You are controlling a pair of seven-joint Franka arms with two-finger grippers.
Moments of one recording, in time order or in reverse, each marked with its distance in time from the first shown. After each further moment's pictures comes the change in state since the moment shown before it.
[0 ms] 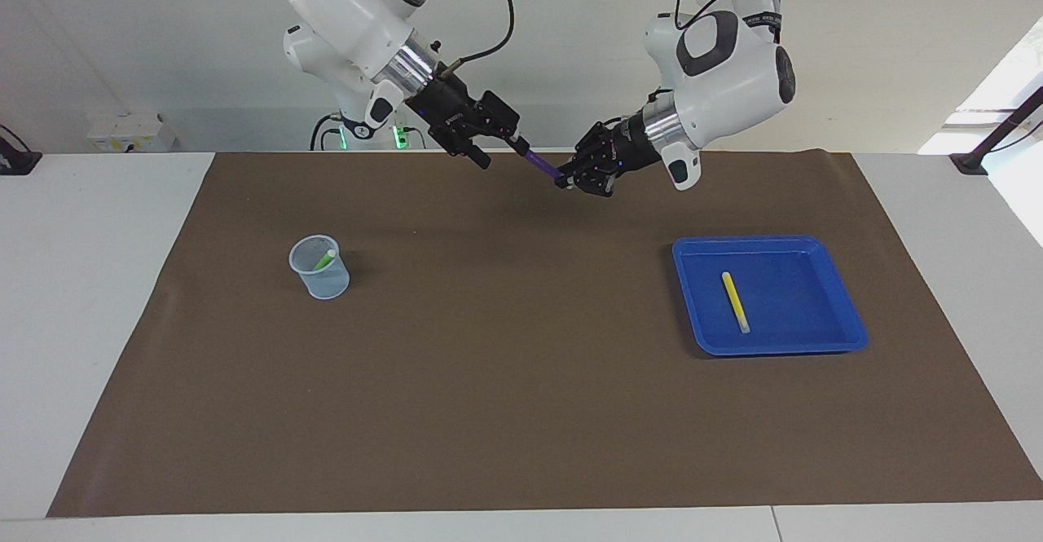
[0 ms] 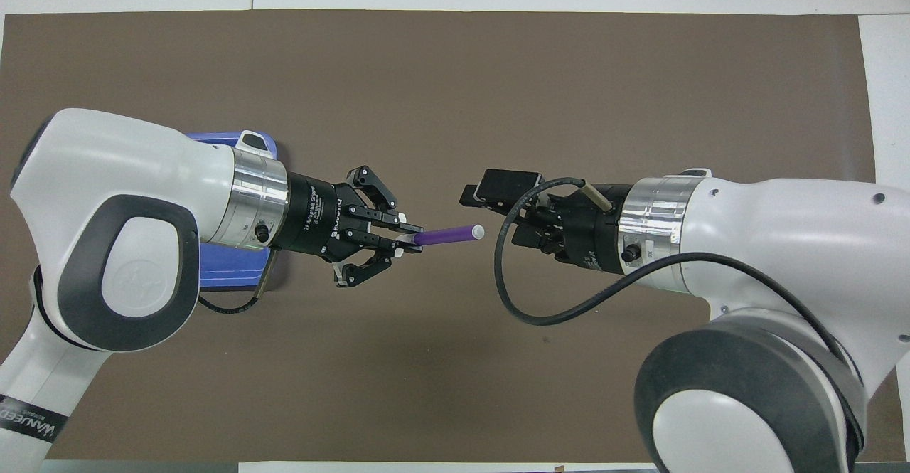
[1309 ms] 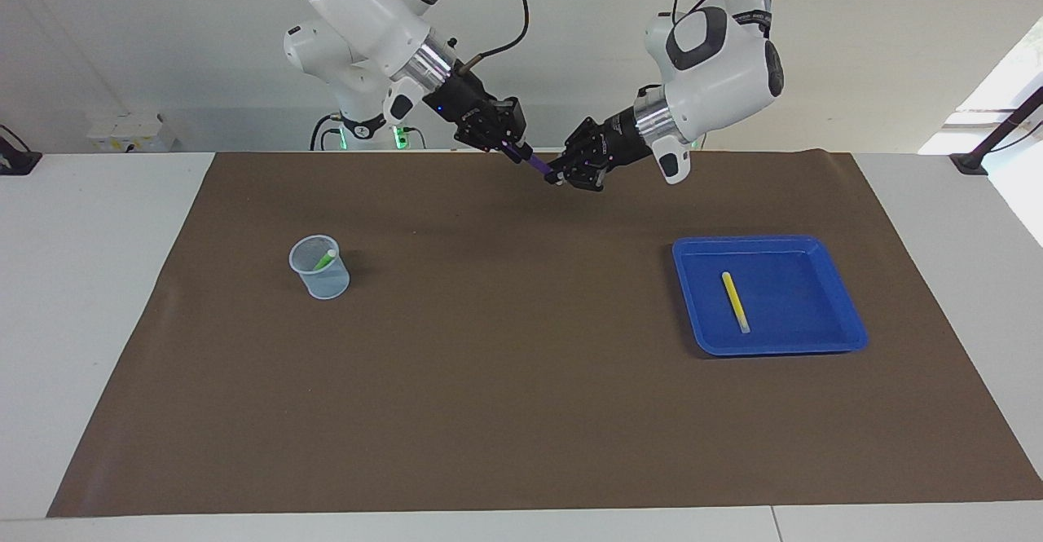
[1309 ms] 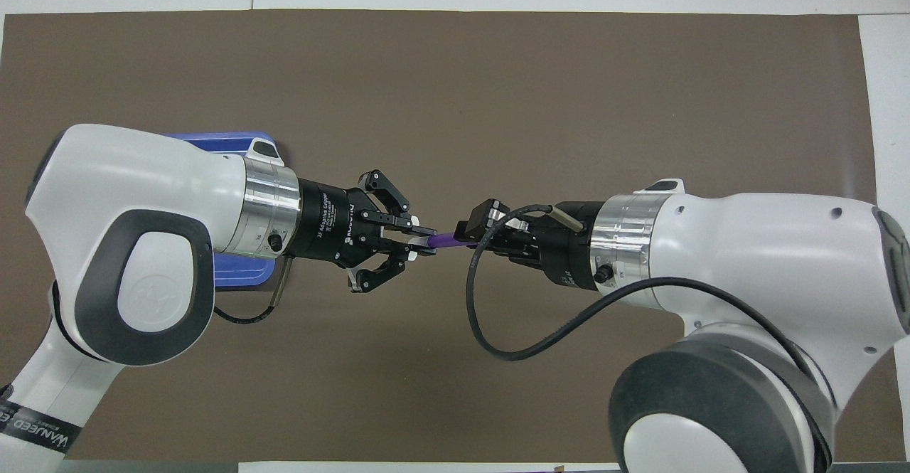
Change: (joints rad) left arm -0.036 -0.007 0.007 -0.014 -0.020 0.043 -0.002; right arm 0.037 -0.002 -0.003 -0.010 -0.010 -0.010 -0.028
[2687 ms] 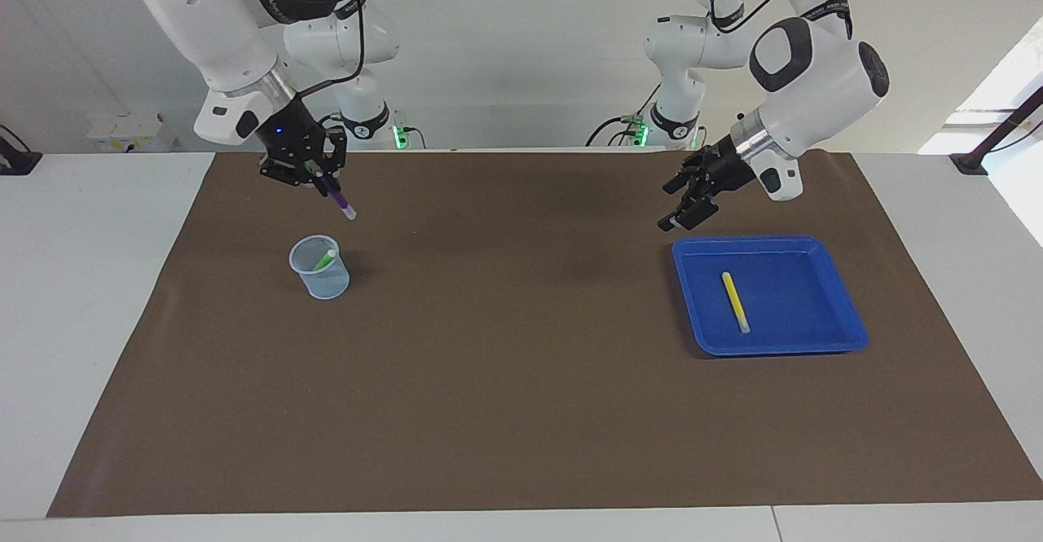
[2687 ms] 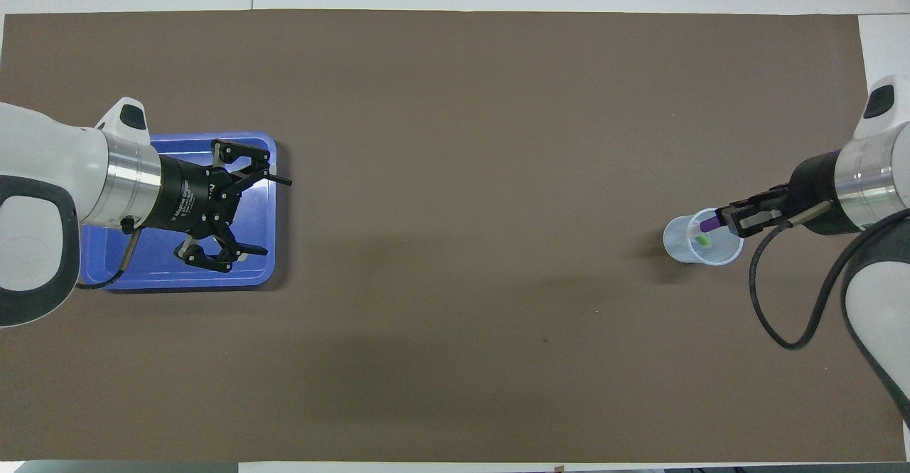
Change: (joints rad) left arm 0.250 -0.009 0.018 -0.014 0.425 -0.108 0.490; right arm -0.415 0.032 -0.017 0.120 -0.622 -0.463 -0.882
